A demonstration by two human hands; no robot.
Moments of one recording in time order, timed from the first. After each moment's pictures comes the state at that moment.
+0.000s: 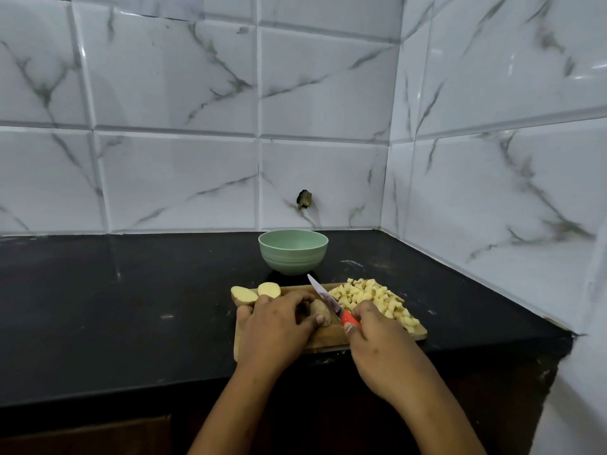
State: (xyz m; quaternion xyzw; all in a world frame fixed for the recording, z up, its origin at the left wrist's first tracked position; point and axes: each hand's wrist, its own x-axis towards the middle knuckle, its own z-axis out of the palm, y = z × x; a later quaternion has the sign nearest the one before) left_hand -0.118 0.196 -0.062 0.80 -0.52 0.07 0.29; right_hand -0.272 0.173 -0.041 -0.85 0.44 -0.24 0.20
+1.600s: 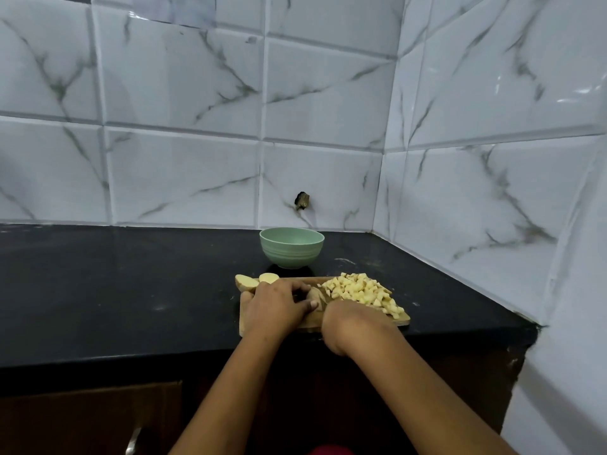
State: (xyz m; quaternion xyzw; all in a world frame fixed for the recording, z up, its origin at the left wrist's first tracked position) left_hand -0.117 0.196 -0.058 0.81 -0.50 0.02 0.31; right_hand -0.233 0.183 -0.013 -0.85 0.52 0.07 0.06
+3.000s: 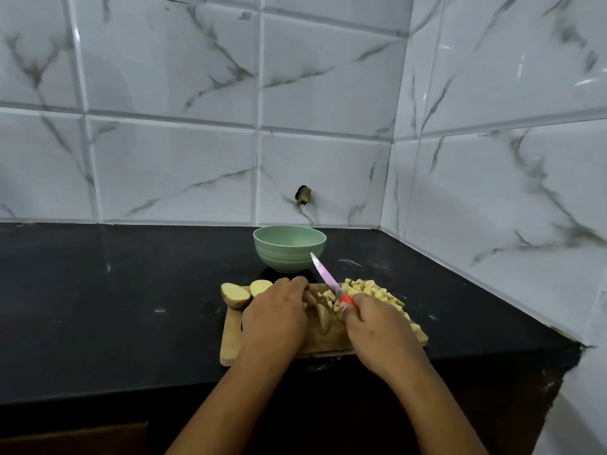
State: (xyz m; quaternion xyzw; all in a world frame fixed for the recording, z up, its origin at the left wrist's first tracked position) left_hand -0.117 0.166 -0.058 0.81 -0.52 0.07 0.27; right_hand -0.255 0.122 -0.055 -0.84 0.45 -0.28 0.11
